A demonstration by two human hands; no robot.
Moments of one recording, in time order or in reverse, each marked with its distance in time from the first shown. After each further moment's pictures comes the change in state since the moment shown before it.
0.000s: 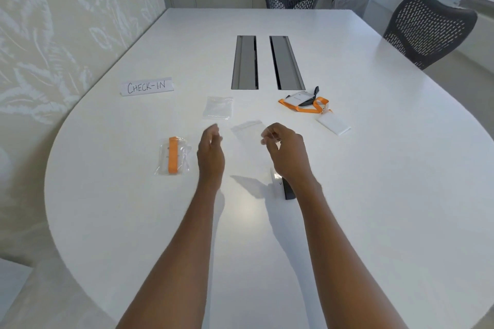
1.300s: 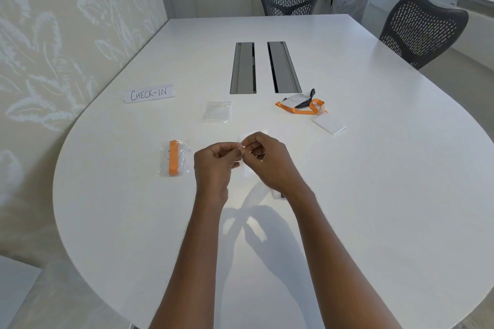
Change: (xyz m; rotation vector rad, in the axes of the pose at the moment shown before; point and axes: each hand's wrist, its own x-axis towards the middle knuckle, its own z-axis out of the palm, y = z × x) left_hand -0.073 0.056 -0.012 -0.186 -0.079 -0.097; right_hand -0.033 -0.023 -0.004 0.216 -0.181 -0.035
